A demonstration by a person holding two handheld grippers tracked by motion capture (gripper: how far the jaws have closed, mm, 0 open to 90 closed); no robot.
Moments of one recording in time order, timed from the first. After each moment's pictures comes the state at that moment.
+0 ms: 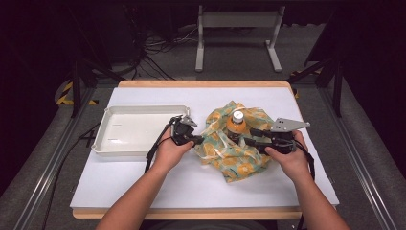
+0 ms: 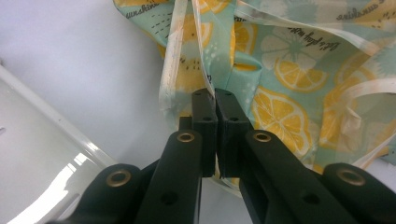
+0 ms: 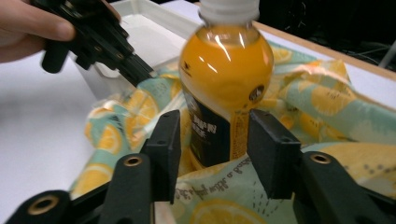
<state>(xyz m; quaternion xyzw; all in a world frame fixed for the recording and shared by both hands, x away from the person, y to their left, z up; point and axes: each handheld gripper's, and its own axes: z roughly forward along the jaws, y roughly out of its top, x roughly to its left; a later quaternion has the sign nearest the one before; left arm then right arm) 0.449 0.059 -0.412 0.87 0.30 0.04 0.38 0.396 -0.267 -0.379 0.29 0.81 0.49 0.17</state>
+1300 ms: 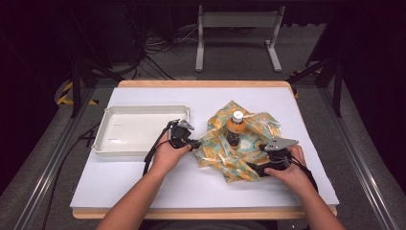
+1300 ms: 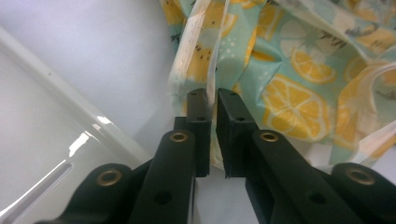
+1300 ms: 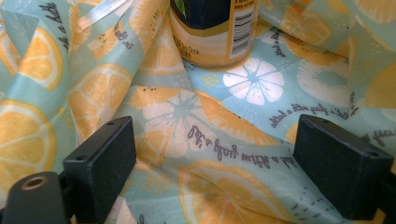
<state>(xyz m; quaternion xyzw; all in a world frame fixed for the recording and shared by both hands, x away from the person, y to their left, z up) 0.446 0.067 -0.425 0.87 0.32 0.02 0.38 0.383 -0.281 -0.446 0.31 0.85 0.39 0.16</state>
